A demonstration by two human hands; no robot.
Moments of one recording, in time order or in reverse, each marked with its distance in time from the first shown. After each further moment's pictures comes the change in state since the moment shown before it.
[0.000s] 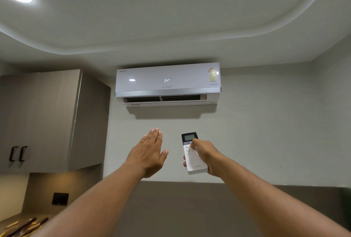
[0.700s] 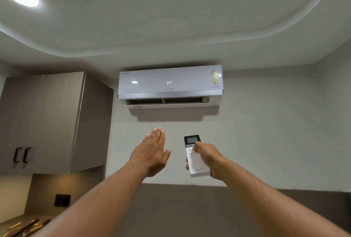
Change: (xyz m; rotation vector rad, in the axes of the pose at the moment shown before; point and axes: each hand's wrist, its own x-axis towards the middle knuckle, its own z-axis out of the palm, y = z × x) left_hand 0.005 0.001 -0.006 -0.012 0.022 -0.011; right_hand 0.001 0.000 0.001 -0.028 0.014 -0.012
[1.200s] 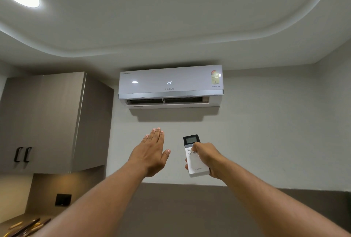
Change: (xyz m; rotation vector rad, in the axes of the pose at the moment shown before) left_hand -0.004 -0.004 -0.001 0.009 0.002 0.000; right_hand -0.005 -0.003 0.003 0.000 -0.008 -0.001
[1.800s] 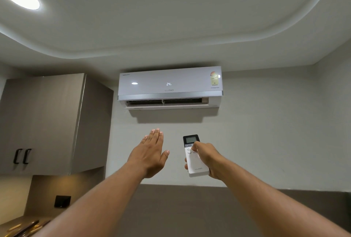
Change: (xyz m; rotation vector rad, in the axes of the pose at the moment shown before) left_hand -0.003 0.000 -0.006 0.004 -0.001 0.001; right_hand -0.004 -0.004 0.000 0.007 -0.003 -0.003
